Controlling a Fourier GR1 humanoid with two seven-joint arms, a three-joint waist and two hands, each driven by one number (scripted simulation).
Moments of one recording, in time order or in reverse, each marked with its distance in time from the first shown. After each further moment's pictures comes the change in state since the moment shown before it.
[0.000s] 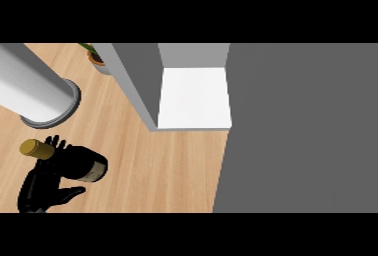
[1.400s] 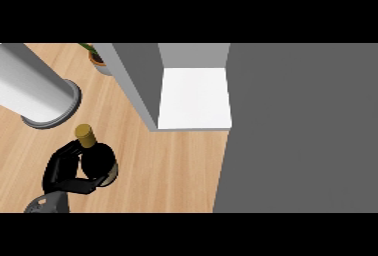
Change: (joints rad) left arm -0.156 0.017 -0.126 0.209 -0.181 0.090 -0.360; right arm 0.033 -0.014 -0.041 0.000 -0.013 0.004 -0.010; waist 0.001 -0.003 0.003
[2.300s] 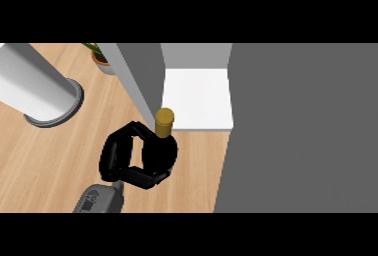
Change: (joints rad) left arm 0.079 -0.222 -0.400 -0.563 0.048 0.340 0.186; right arm -0.001 0.011 0.006 0.023 -0.011 0.007 -0.010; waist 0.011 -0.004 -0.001
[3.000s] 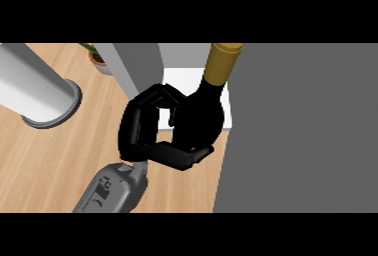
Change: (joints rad) left arm -0.217 -0.004 -0.232 -0.337 0.085 0.381 0.478; right arm 0.004 0.001 -0.026 0.005 -0.020 0.008 0.001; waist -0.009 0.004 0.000
